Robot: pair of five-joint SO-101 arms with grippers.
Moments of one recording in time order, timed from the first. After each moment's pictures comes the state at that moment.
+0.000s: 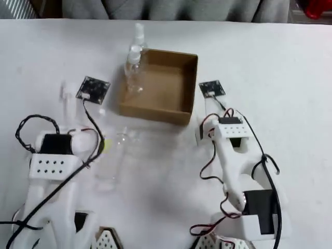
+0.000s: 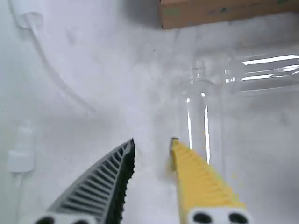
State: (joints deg) left arm -4.0 -41.9 47.6 71.1 -11.6; right arm -7.1 -4.9 42.4 45.0 10.3
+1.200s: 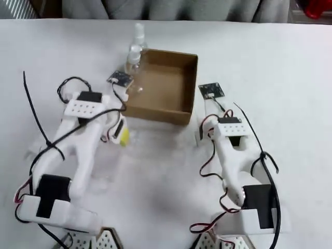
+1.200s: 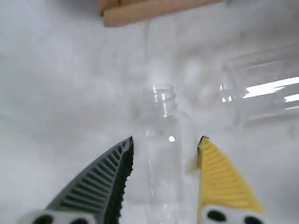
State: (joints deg) left arm 1.4 1.0 25.2 70.0 -10.9; right arm -6.9 -2.5 42.1 44.0 10.3
